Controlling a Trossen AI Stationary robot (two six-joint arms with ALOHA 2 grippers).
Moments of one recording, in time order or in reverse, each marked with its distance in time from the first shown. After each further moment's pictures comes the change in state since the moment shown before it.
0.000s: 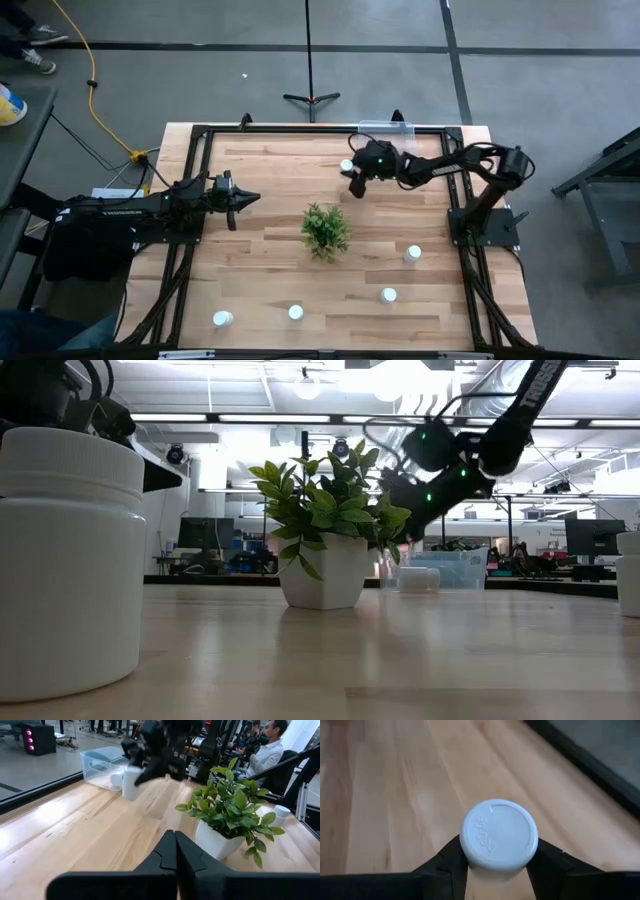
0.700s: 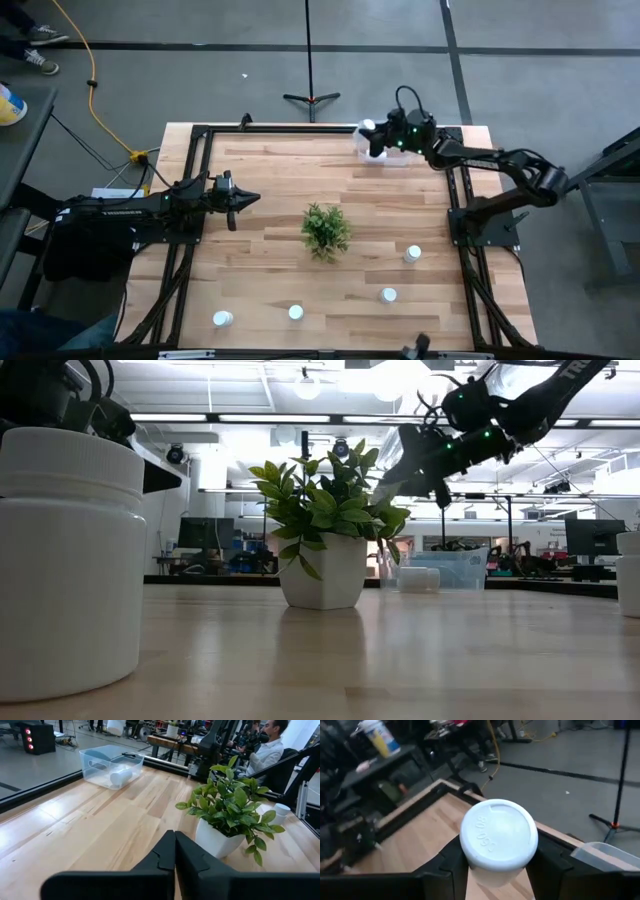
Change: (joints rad) left arm 0.000 0.000 0.000 -0.005 0.003 0.000; right arm -0.255 -0.309 0.001 -0.057 -0.109 0.406
